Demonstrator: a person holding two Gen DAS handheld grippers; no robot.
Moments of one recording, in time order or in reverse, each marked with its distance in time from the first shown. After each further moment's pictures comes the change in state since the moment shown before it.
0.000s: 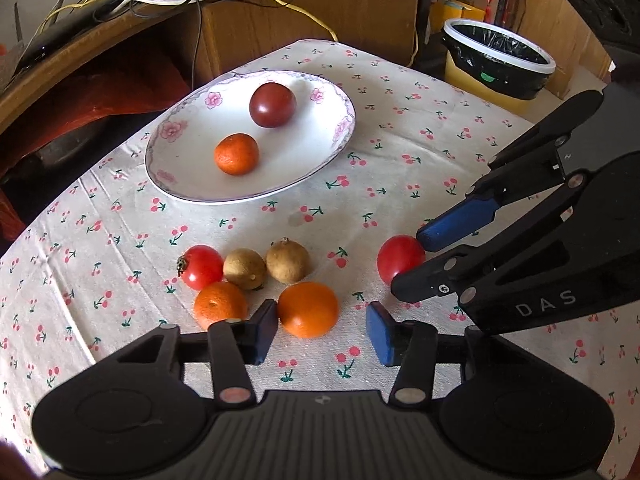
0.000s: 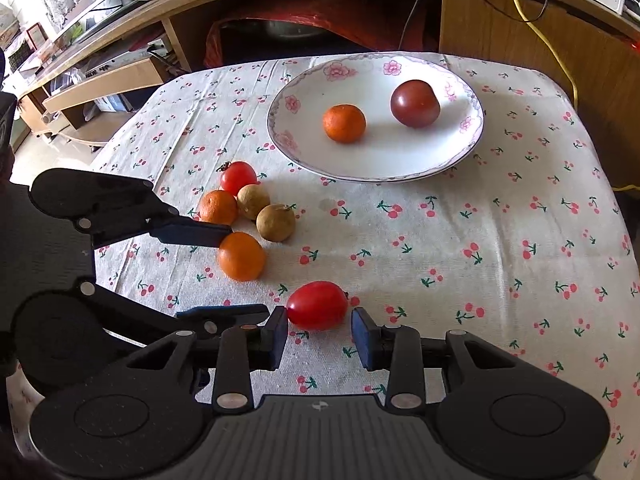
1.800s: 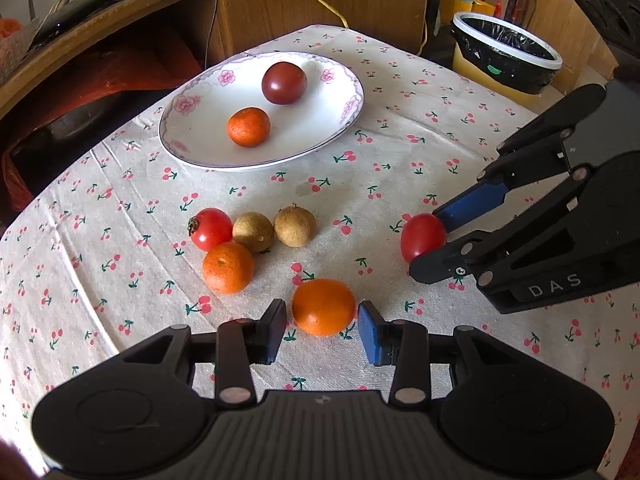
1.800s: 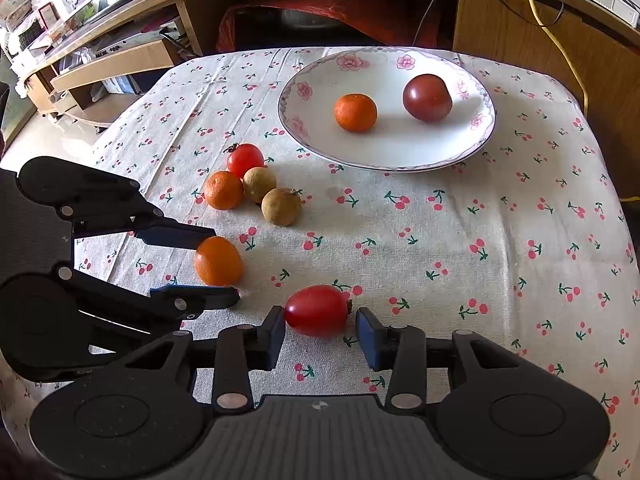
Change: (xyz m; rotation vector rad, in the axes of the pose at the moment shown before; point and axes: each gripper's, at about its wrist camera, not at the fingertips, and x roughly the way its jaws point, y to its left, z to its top) left arm -0.010 0.001 -0.014 -0.036 0.039 0.011; right arm 0.003 0.002 -0.005 -0.066 0.021 -0.008
